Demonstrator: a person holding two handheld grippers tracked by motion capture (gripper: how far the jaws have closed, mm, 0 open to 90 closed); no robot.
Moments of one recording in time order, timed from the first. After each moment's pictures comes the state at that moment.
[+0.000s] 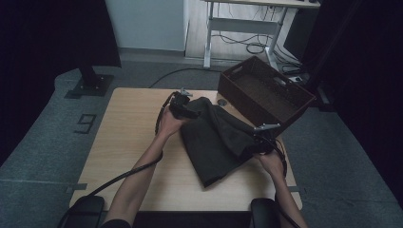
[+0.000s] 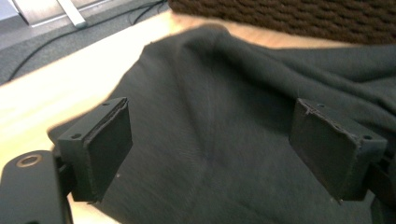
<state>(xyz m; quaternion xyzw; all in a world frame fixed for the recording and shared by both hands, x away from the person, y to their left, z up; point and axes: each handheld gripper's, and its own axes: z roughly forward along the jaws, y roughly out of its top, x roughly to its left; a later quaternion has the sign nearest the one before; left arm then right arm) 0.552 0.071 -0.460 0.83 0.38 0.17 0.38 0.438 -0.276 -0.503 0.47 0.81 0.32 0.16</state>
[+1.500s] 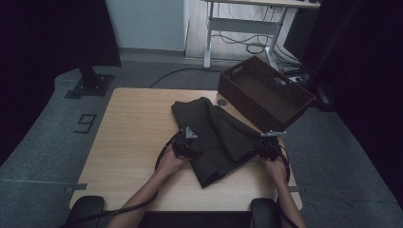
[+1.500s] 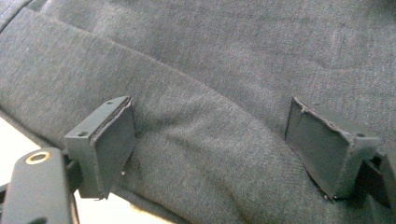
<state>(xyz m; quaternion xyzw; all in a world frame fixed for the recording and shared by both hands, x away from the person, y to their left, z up) 0.446 0.058 -0.544 0.86 0.34 0.15 0.35 0.435 -0.304 -0.539 0.51 0.78 0.32 0.17</state>
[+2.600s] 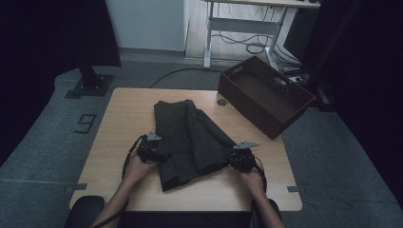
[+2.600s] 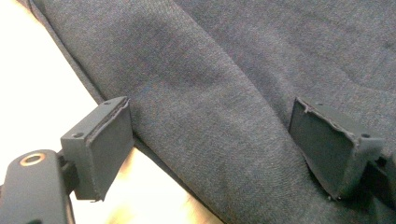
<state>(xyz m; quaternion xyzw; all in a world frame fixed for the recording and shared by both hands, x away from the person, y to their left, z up) 0.420 0.181 -0.545 0.83 0.42 0.14 0.34 0.393 -0.206 -0.546 0.42 0.82 0.38 0.14</state>
